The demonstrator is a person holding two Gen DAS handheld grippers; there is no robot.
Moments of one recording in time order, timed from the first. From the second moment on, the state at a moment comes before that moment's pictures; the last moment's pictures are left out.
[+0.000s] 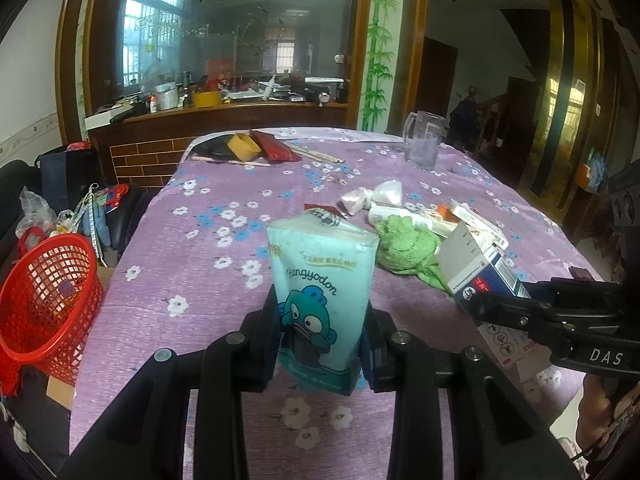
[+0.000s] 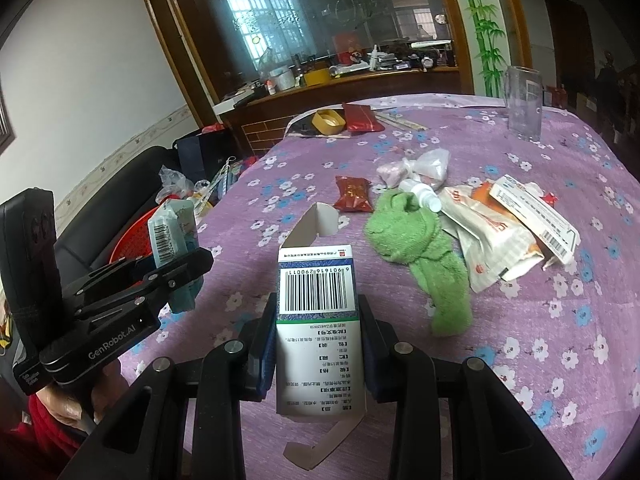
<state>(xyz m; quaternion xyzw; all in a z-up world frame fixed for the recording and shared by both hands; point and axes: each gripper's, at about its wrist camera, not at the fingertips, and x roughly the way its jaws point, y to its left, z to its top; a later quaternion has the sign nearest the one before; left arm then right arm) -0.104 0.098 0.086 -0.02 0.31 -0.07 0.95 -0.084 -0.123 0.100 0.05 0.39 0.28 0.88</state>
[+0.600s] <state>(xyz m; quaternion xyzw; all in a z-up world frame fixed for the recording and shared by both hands) -0.108 0.120 0.094 -0.03 0.30 -0.04 0.95 -0.074 -0.104 0.109 0.05 0.39 0.29 0.87</state>
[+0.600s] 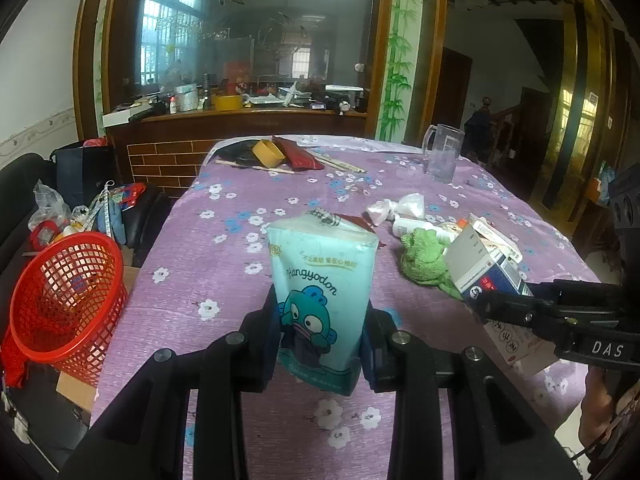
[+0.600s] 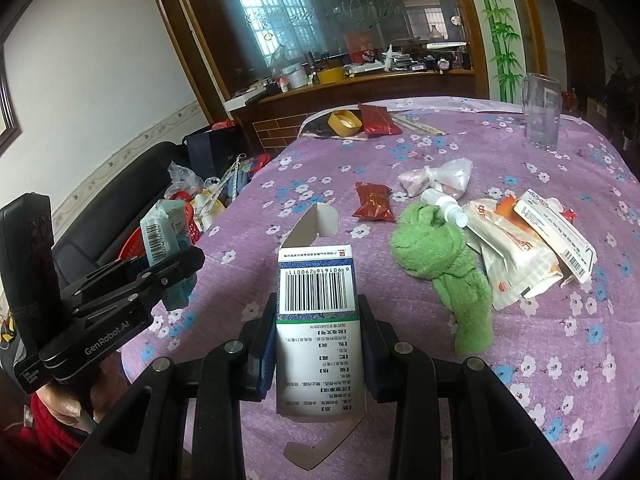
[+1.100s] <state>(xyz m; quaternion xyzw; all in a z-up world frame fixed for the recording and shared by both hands) -0.117 0.174 0.107 -0.06 0.29 0.01 0.96 -0.058 -0.067 0.116 0.04 0.40 0.32 0.86</state>
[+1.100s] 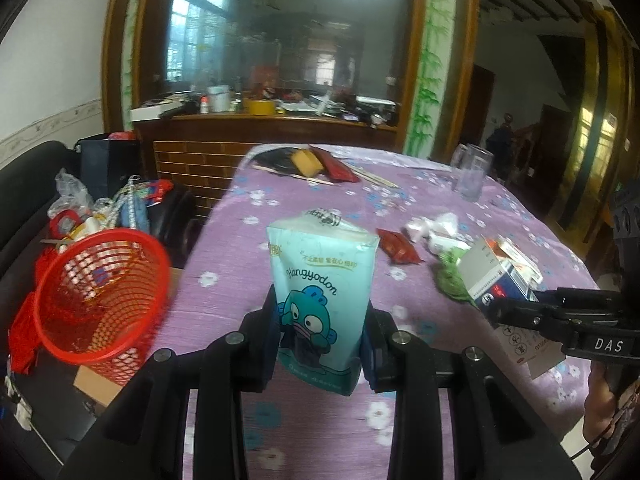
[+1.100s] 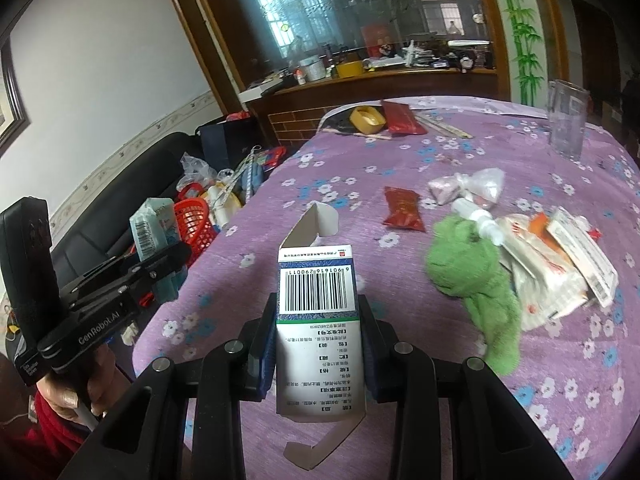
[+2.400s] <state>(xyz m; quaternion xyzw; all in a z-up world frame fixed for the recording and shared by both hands) -0.122 0.399 0.087 -0.15 0.30 0.18 0.93 0.027 0.233 0.150 0.04 0.43 0.47 0.77</state>
